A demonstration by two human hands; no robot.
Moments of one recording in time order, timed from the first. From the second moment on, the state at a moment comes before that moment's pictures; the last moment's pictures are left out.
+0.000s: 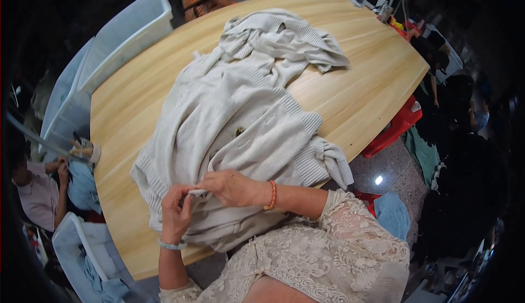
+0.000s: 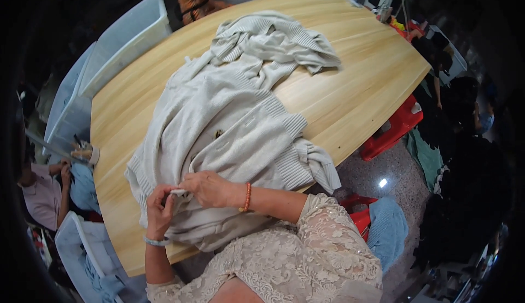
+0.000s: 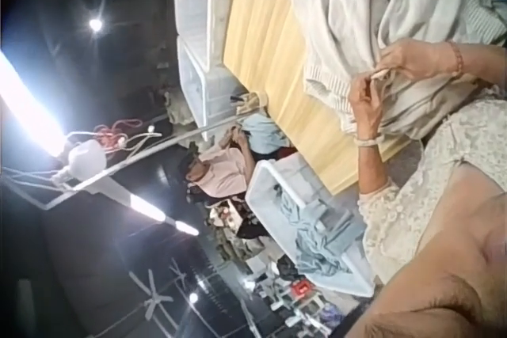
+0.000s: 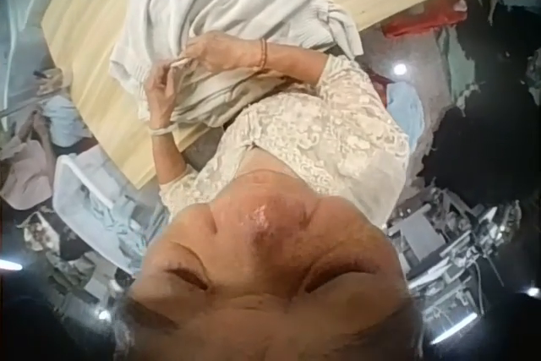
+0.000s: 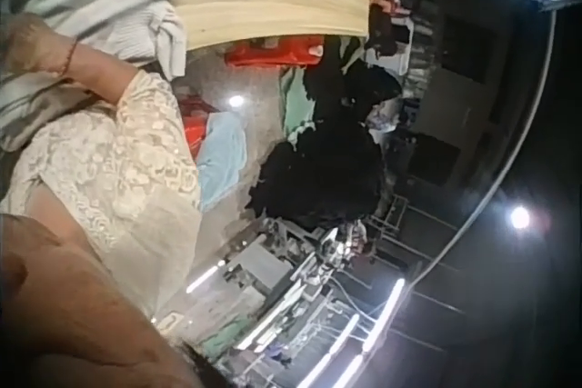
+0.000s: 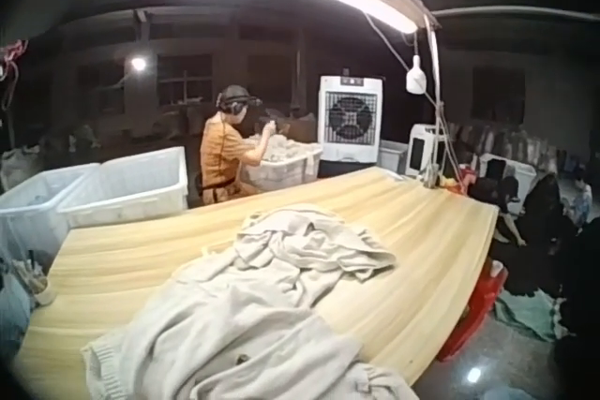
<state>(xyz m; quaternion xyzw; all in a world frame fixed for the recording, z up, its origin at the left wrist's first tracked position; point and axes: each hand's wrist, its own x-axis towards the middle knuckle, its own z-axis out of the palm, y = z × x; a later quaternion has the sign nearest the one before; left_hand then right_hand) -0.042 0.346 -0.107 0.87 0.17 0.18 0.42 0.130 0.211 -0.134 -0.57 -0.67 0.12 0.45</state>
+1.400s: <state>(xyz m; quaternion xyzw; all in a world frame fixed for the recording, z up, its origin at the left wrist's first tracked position) 0.049 0.333 -0.089 0.69 0.23 0.04 0.69 0.145 0.167 -0.121 -0.67 -0.60 -0.05 0.44</state>
